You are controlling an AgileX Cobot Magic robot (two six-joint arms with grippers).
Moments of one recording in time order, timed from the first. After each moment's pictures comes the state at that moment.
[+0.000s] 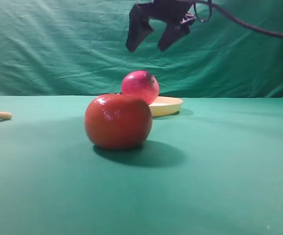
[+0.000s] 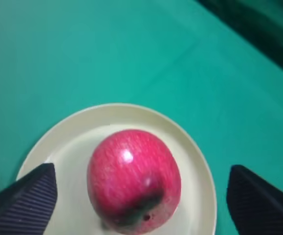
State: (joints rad) left arm -0.07 -0.02 0.02 -0.18 0.35 0.16; right arm 0.42 2.00 -1.90 0.21 0.80 -0.38
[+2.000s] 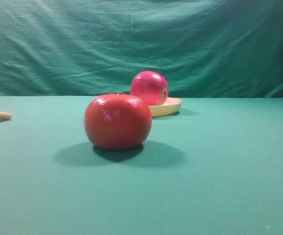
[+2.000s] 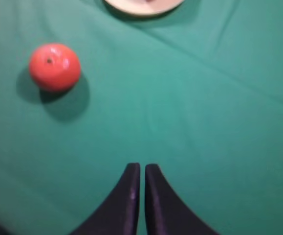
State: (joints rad) left arm -0.07 -0.02 0.02 -0.18 0.35 0.16; right arm 0.42 0.94 -1.10 -0.05 1.23 -0.04
